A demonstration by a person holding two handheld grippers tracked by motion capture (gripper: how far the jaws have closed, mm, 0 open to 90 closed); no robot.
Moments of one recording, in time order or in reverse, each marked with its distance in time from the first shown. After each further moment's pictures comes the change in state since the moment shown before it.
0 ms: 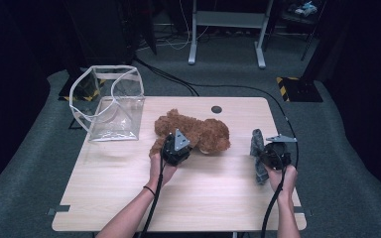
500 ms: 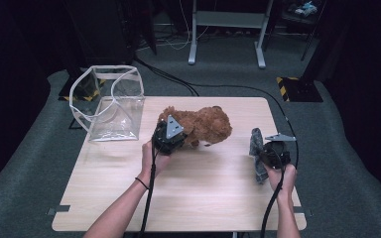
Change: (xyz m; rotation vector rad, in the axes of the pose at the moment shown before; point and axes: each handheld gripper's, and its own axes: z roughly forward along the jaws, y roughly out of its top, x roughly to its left) left arm 0.017 0.046 -0.044 -0.036 0.046 0.043; right arm 0.003 0.004 -0.002 -0.001 -0.001 -0.018
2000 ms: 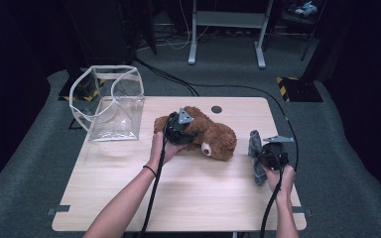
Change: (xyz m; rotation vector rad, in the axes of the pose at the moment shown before) left arm 0.013 0.006 0.060 0.127 -0.108 -0.031; right arm 0.002 -0.004 0.007 0.023 0.007 0.005
